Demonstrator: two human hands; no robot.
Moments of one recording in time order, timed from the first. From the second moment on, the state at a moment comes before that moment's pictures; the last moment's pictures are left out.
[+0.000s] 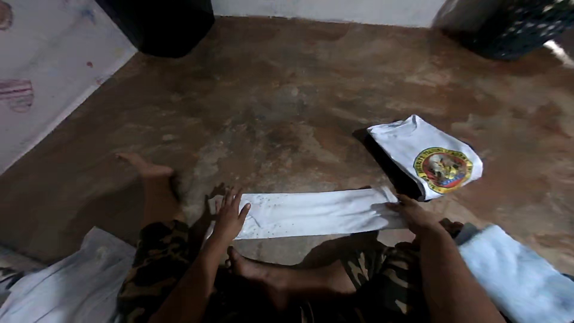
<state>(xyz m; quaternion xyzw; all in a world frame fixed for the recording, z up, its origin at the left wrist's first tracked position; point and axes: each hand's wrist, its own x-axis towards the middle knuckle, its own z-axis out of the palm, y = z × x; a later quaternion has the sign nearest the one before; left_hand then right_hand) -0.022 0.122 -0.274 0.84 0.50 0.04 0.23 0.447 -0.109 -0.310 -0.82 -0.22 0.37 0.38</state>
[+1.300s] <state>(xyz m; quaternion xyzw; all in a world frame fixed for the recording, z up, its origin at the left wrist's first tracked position) -0.021 0.108 -0.309 0.63 0.58 0.15 0.49 0.258 -0.021 -0.289 -0.75 -0.35 0.51 0.26</state>
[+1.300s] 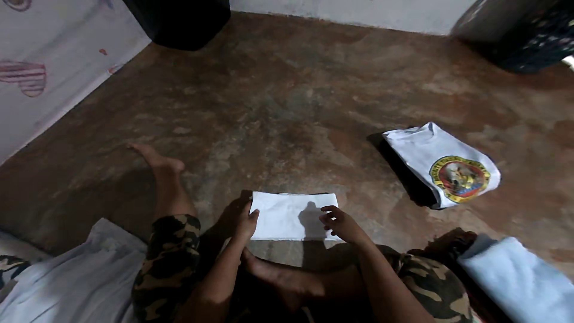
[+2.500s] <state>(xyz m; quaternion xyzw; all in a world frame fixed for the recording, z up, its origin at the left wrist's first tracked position) 0.005 0.094 -0.348 0.86 0.43 -0.08 0.25 0.257 0.001 -0.333 -0.83 -0.25 0.43 0.24</state>
